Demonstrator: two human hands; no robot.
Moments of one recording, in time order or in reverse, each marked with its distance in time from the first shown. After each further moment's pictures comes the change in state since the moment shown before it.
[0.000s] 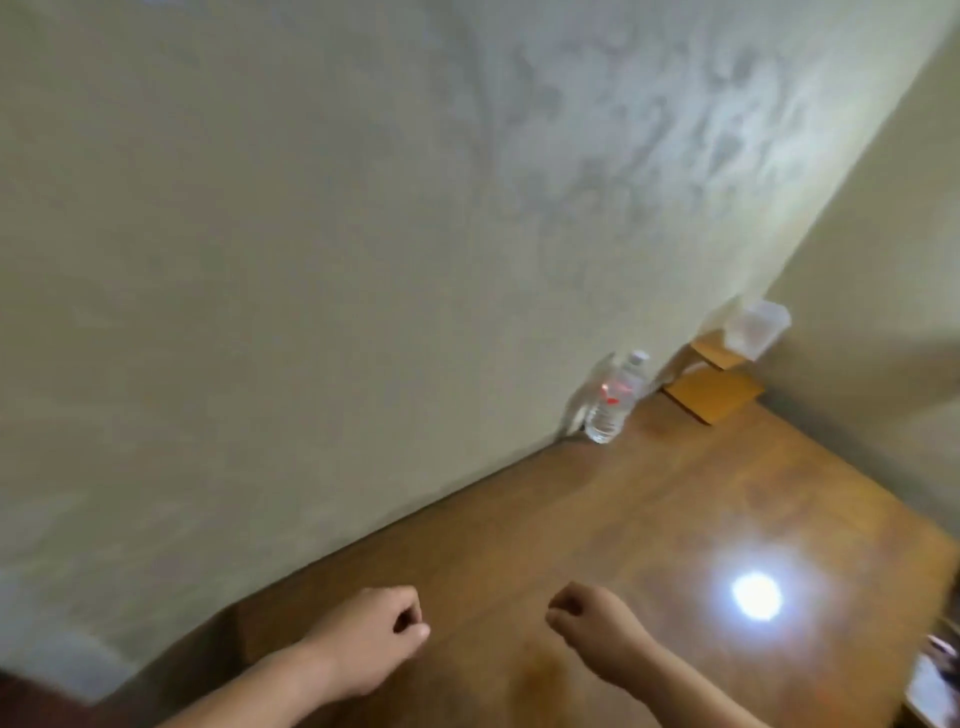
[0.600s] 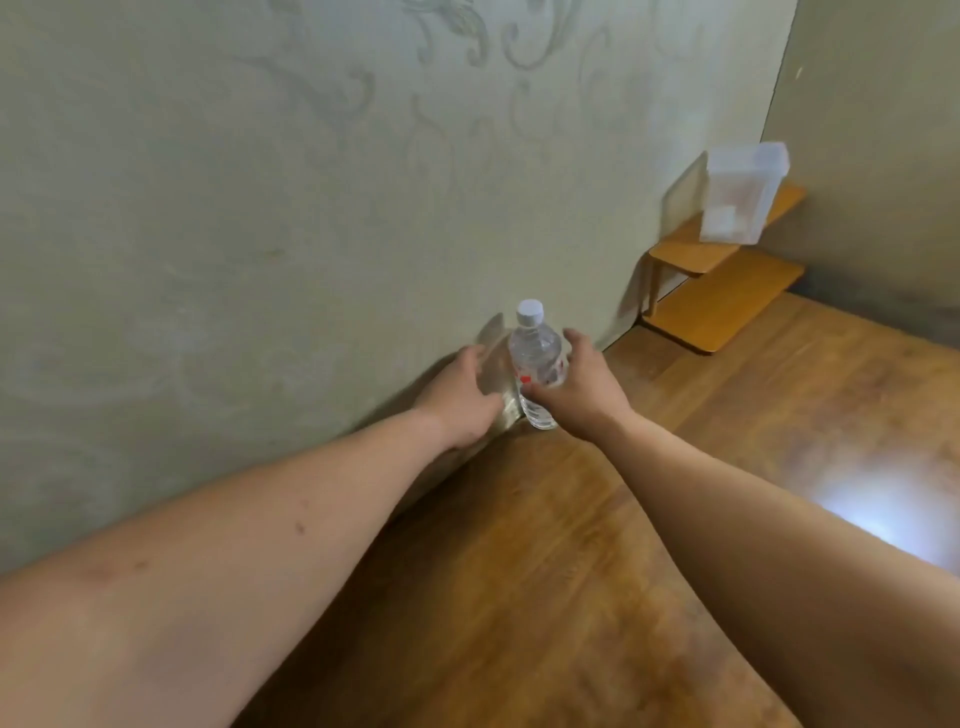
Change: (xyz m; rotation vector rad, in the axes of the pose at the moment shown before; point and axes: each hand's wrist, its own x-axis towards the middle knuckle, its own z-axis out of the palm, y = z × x) left_hand 0.345 0.277 -0.044 0.016 0.277 0.004; right_hand 0.276 0.073 -0.216 0.452 0.410 -0.269
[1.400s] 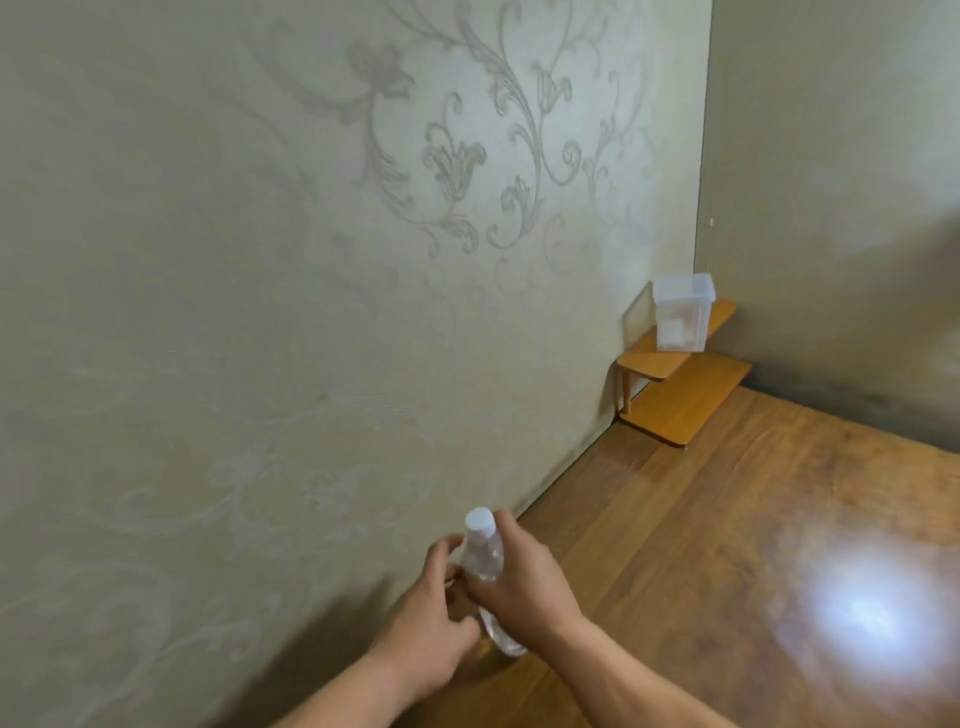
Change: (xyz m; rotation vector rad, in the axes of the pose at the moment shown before) left_hand -0.129 -0.045 0.005 -0.250 -0.127 -0.026; right_hand -0.110 -0.036 0.058 0.142 -0.081 -0.155
